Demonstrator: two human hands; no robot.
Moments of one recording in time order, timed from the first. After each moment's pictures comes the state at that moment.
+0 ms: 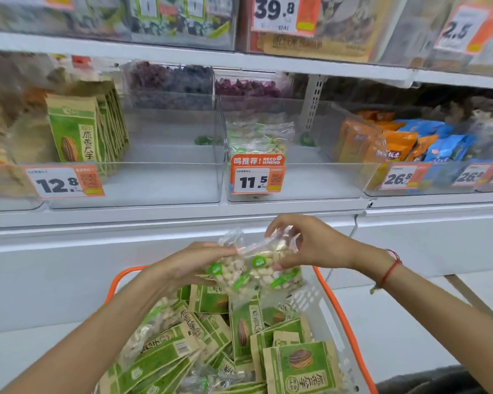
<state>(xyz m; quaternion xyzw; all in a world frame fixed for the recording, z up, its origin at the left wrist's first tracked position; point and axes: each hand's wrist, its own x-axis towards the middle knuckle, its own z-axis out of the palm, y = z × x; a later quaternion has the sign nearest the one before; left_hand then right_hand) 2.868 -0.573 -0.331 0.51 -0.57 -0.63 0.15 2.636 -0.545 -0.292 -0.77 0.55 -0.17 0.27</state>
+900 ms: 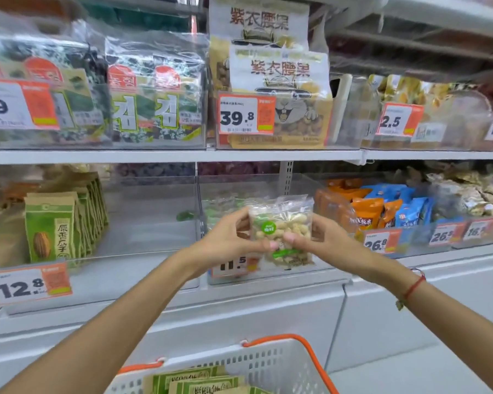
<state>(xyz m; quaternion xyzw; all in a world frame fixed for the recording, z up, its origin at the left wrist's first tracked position) 2.787 -0.639 -0.207 0.30 -0.77 -0.47 0.32 2.588 -0.575 -0.203 -0.70 0.53 -0.39 0.29</state>
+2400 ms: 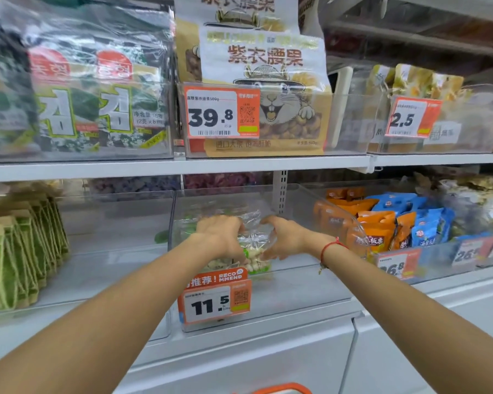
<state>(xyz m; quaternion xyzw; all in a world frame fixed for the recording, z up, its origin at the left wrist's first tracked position) 2.720 -0.761 -0.209 0.51 -0.86 0.01 0.03 2.564 -0.738 -0.223 -0.68 0.69 -0.15 0.18</state>
